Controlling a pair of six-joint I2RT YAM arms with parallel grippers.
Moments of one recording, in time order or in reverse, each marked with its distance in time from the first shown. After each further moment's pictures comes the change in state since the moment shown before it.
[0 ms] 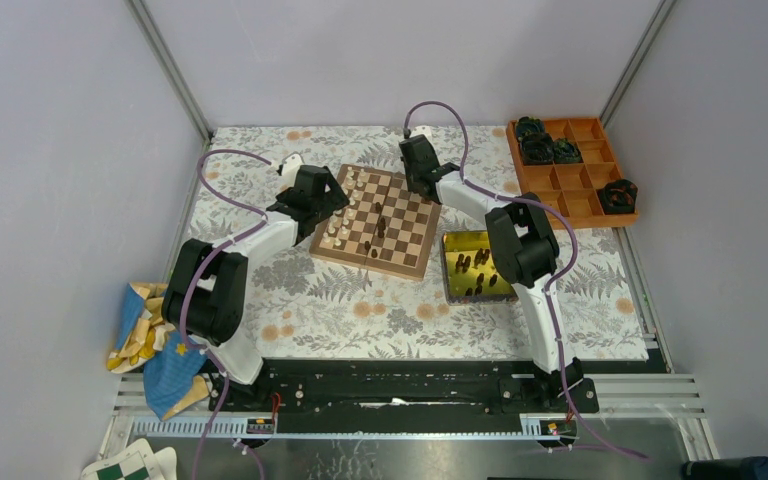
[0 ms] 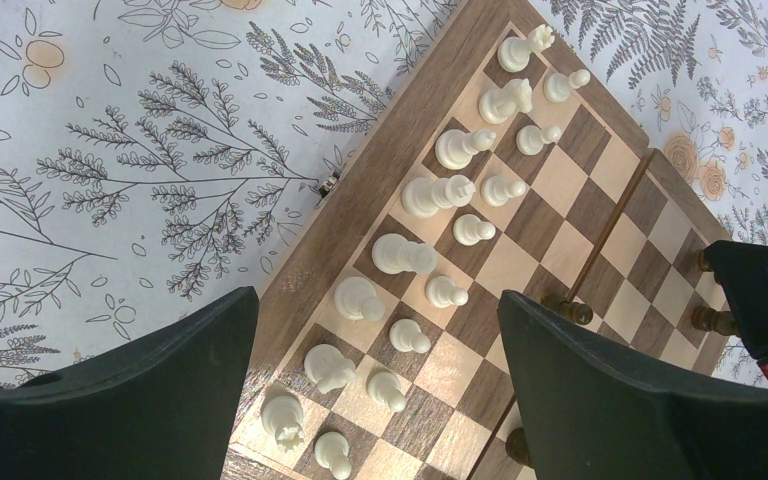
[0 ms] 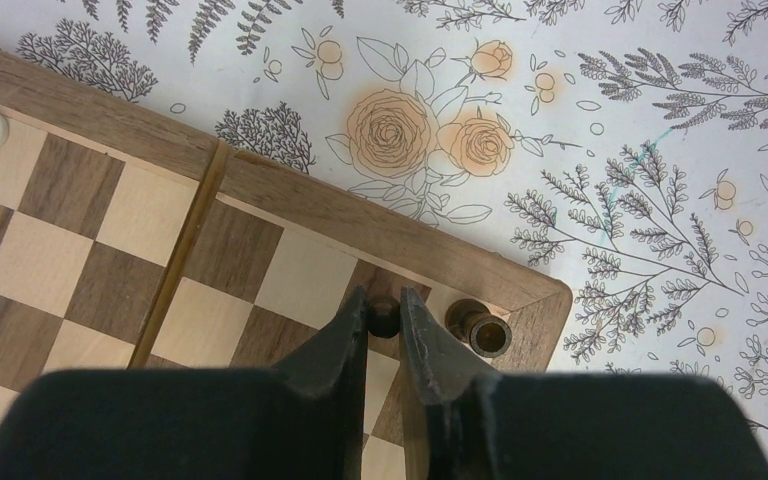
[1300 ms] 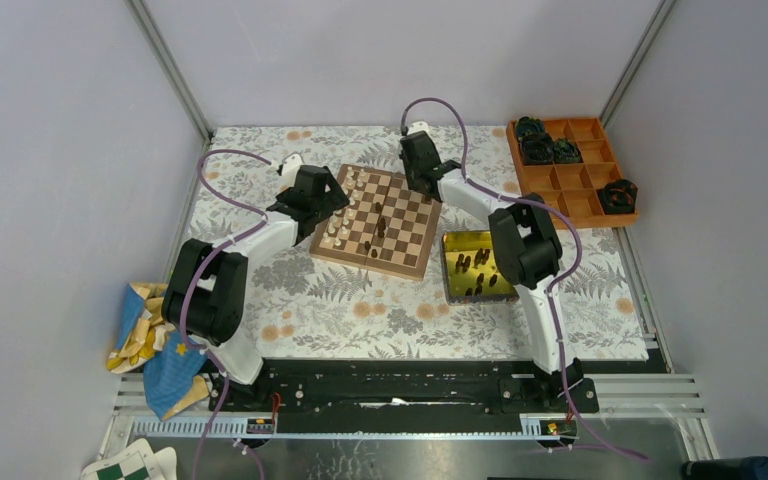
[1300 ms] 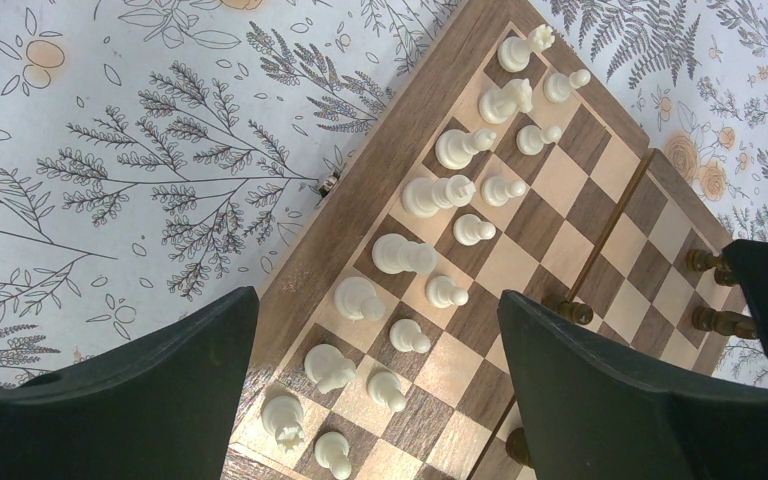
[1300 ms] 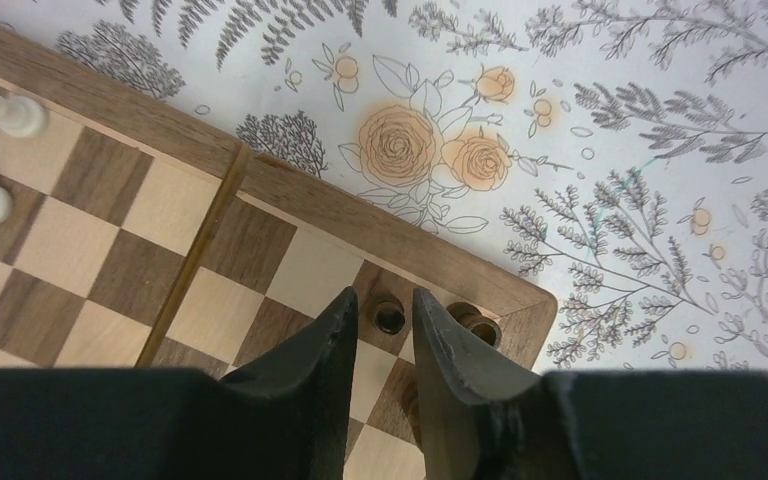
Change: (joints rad) left arm 0.000 0.000 0.000 0.000 0.000 0.000; right arm 0.003 -0.016 0.006 -0.013 -0.026 -0.056
